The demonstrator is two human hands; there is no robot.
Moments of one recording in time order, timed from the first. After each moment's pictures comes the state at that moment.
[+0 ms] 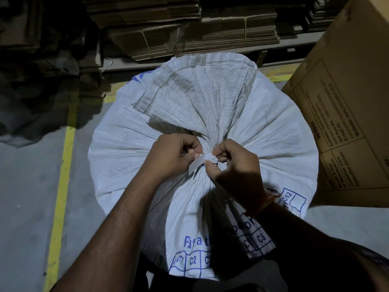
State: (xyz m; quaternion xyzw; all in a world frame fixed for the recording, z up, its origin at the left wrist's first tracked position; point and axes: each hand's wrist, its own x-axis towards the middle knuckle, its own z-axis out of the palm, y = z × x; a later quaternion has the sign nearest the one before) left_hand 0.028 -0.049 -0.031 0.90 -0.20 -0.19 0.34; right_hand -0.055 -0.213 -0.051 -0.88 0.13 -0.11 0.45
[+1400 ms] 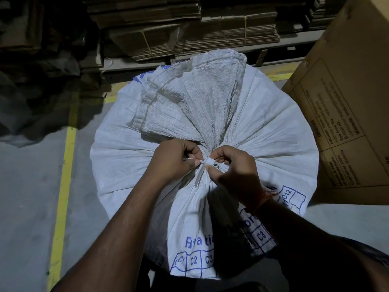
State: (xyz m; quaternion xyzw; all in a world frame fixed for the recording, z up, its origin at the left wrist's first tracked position) left_hand 0.022 -0.047 -0.044 0.90 -0.16 -0.23 0.34; right_hand -0.057 -0.219 -0.071 -0.86 0.13 -0.05 0.48
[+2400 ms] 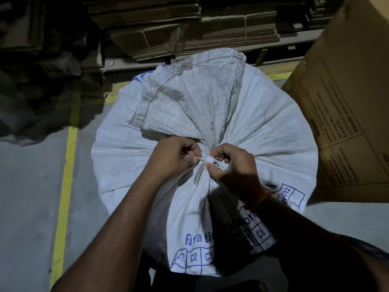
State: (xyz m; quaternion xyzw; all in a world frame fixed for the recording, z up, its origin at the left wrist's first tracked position) left_hand 0.021 -0.043 -0.041 0.88 -0.16 -0.23 0.37; right_hand -0.057 -0.219 -0.067 -0.86 0.14 -0.04 0.49
